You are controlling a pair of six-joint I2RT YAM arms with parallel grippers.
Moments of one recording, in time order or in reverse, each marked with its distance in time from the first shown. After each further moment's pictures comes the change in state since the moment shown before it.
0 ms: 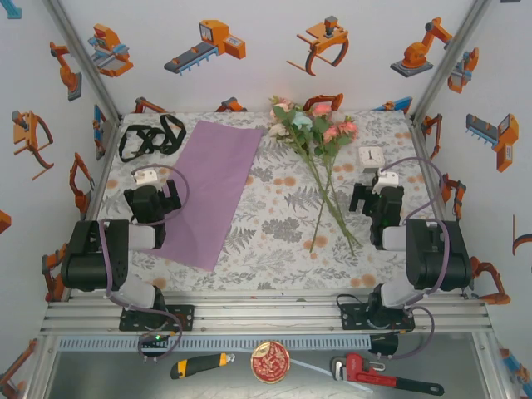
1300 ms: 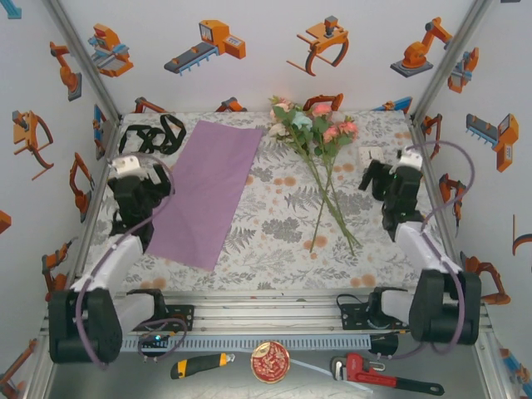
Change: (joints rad) left arm -0.003 -0.478 0.223 -0.571 0.049 -0.143; right arm -0.012 -0.387 0.299 -0.636 0.010 0.237
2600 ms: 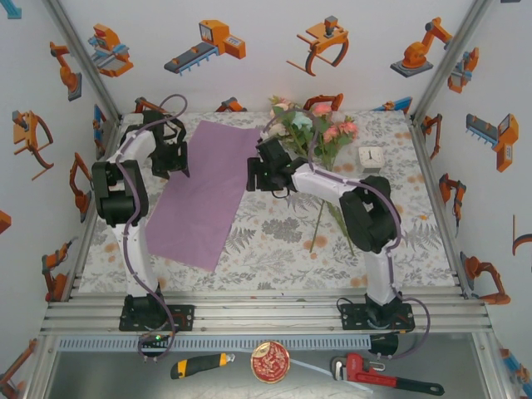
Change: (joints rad) left arm 0.037 1.162 1.196 -1.012 0.352 0.184; right arm 0.747 0.903 0.853 -0.429 -0.046 0.262
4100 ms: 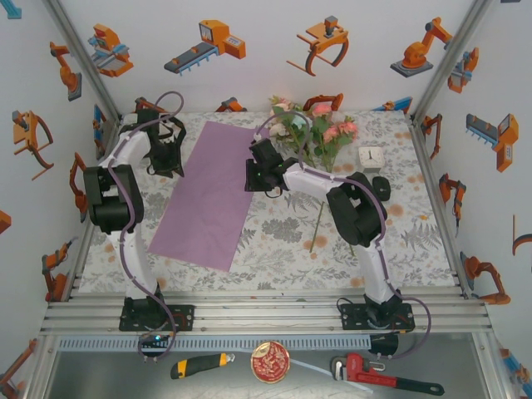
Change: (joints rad) left arm 0.008 -0.109 -0.081 0.005 0.049 0.012; right arm 0.008 0.115 0.089 0.015 -0.026 0.016
